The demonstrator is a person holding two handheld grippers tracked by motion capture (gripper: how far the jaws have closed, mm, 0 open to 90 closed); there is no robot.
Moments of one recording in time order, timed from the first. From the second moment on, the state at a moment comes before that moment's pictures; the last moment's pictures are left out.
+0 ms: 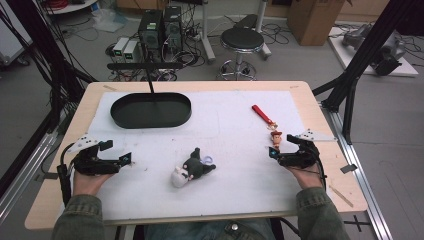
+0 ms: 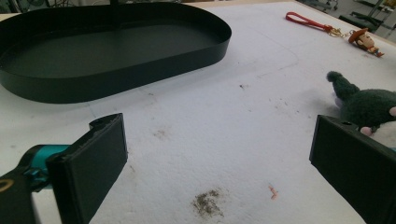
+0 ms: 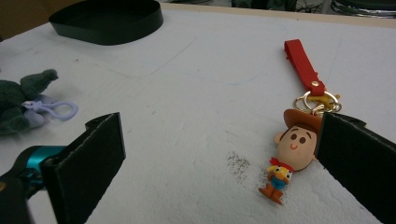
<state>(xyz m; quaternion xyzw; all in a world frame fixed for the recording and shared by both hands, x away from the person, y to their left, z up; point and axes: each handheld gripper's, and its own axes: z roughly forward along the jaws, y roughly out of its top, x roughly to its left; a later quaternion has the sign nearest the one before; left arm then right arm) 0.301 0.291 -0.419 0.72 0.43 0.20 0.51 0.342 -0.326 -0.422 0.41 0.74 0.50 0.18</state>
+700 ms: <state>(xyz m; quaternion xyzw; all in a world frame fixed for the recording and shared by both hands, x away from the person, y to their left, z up) 0.301 0.291 -0.420 0.72 0.43 0.20 0.50 0.359 -0.312 -0.415 0.42 0.76 0.46 0.20</state>
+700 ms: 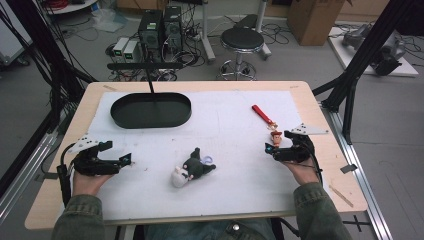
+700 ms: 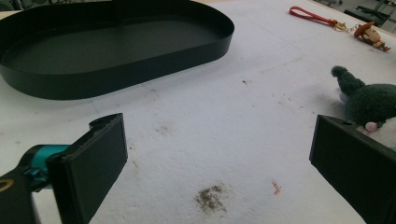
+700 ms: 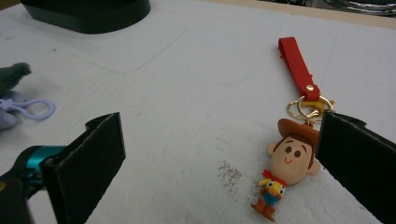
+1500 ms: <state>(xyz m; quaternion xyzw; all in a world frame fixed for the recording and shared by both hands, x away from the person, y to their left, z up) 0.300 0.291 -0.419 0.72 0.43 0.19 0.51 0.418 -0.311 -0.403 0.44 0.78 0.41 0.19</state>
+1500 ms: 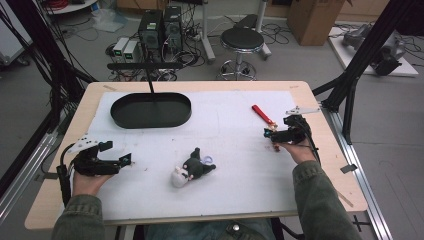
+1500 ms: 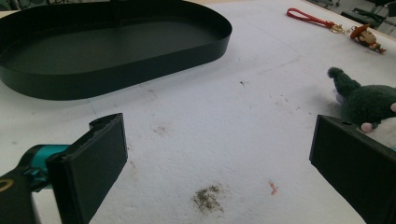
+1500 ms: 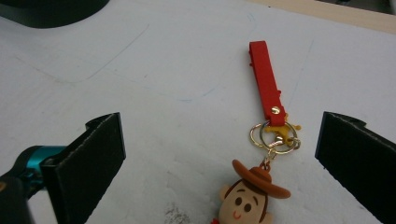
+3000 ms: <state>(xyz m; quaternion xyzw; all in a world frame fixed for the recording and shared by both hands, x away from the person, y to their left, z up) 0.303 0.288 -0.423 0.73 0.43 0.19 0.50 0.534 -0.273 -0.423 0.45 0.86 0.21 0.14</state>
